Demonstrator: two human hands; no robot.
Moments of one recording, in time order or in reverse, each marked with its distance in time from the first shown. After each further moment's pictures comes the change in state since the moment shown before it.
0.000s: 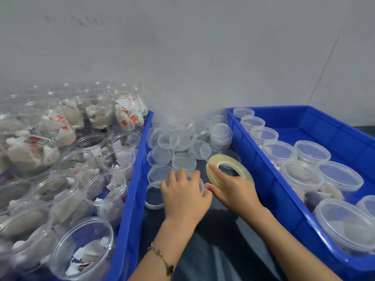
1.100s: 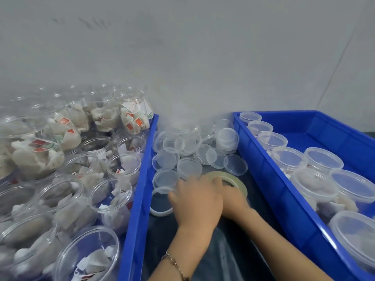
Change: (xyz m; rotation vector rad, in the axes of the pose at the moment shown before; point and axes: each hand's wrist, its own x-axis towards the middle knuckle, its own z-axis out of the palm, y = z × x) left_hand 0.003 0.017 -0.006 -0.062 0.035 -0.120; right_hand 0.029 0.018 0.066 -0.145 -0.402 0.084
